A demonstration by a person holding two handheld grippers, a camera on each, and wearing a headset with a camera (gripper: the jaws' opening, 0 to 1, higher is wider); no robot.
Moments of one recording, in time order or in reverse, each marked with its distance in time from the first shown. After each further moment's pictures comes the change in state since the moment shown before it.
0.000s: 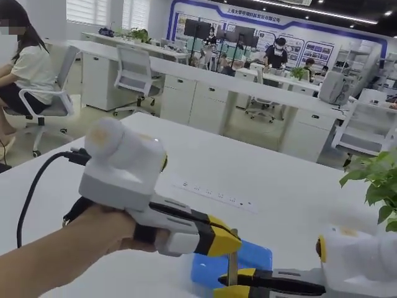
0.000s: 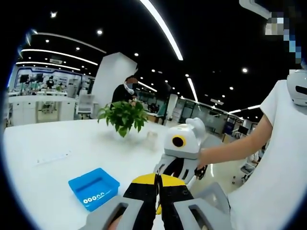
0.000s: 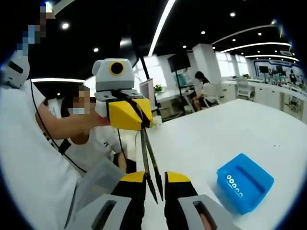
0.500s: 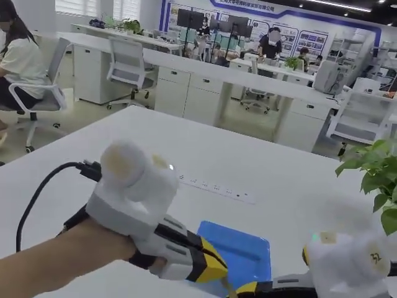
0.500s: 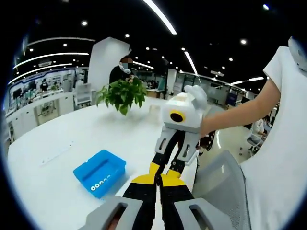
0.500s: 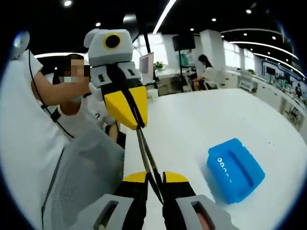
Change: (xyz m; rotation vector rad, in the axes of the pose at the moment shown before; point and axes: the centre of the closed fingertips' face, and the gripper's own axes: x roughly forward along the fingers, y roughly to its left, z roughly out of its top) left arm 0.015 0.011 -0.070 0.138 0.282 0.040; right arm -0.006 -0.027 -0.064 -0.158 0.291 -0.067
